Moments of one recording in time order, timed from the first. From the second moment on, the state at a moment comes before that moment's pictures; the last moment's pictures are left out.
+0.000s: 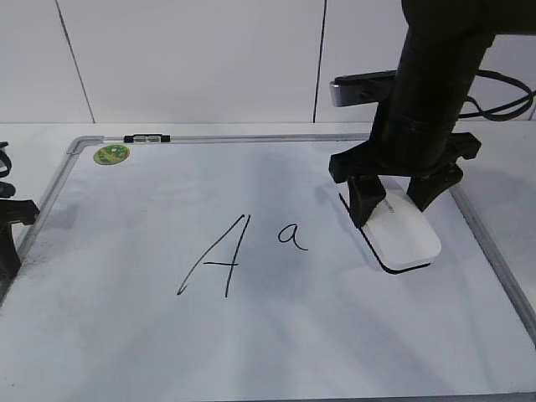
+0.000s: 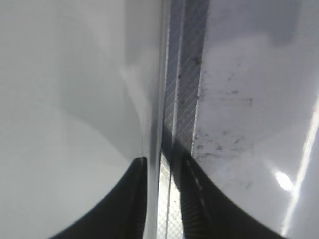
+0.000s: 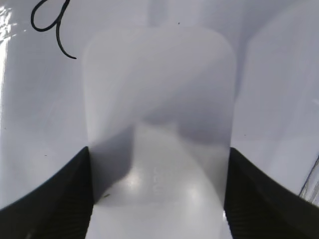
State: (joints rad) left arm 0.03 1.87 -1.11 -0.21 0.89 0.06; right arm 0.45 1.85 -1.50 -0.01 1.22 0.14
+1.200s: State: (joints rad) left arm 0.03 1.87 -1.11 -0.21 0.88 0.08; right arm 0.46 2.03 -1.64 0.06 1.22 0.09
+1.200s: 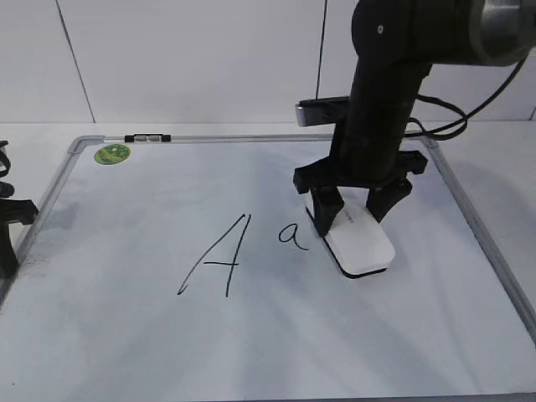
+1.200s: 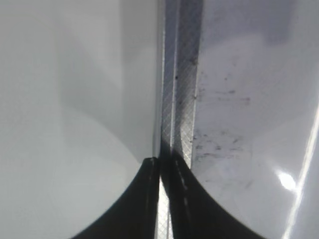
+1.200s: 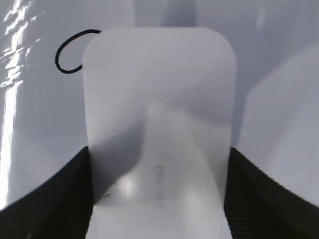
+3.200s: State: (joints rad) left arm 0.03 1.87 -1.11 -0.22 0.87 0.08; right arm 0.57 2.17 -1.75 0.01 1.22 0.12
